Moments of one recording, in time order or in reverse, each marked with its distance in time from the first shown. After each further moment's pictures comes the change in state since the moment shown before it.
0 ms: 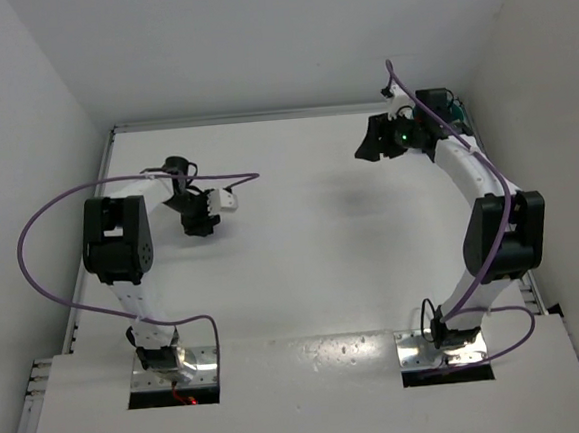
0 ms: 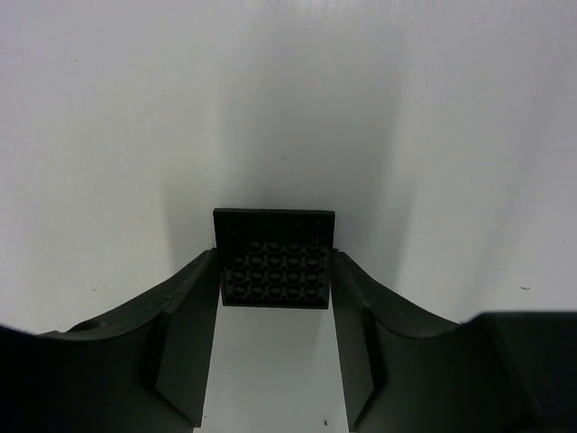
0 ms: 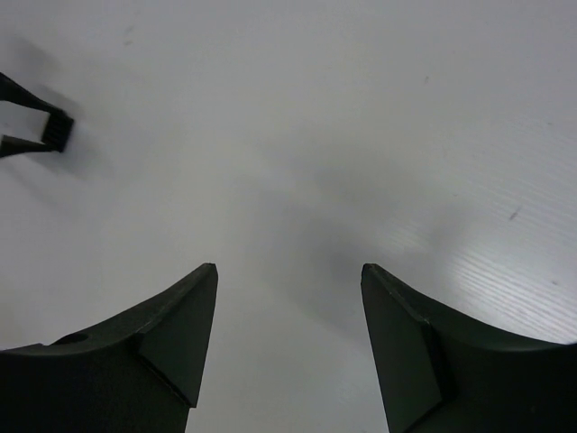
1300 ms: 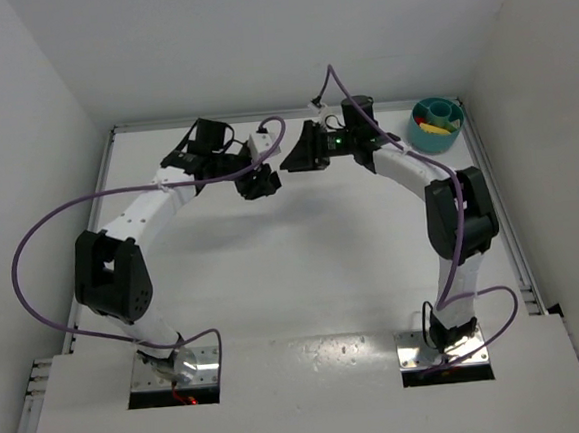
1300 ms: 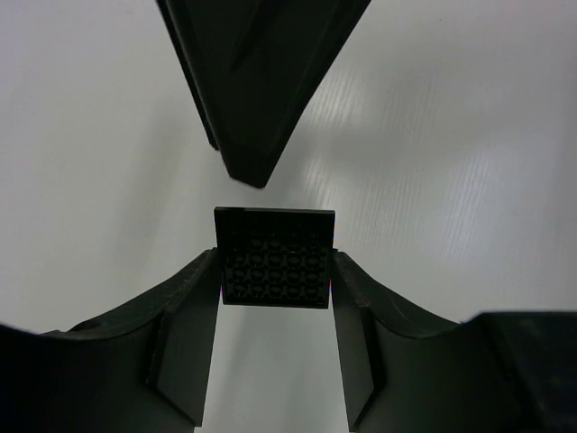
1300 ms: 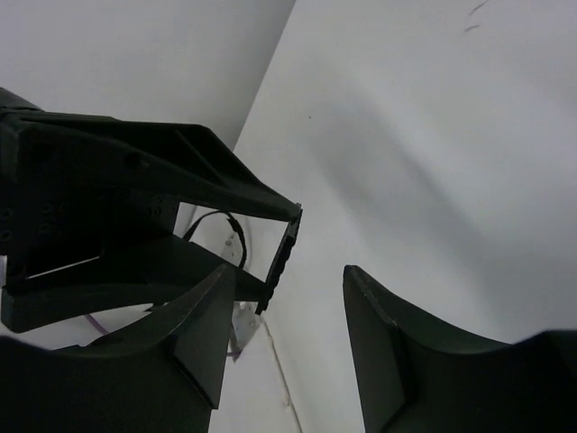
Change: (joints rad) left arm -0.312 -0.272 0.127 0.245 0.335 -0.773; right arm 0.314 0.223 0.065 0.423 -0.354 0.702
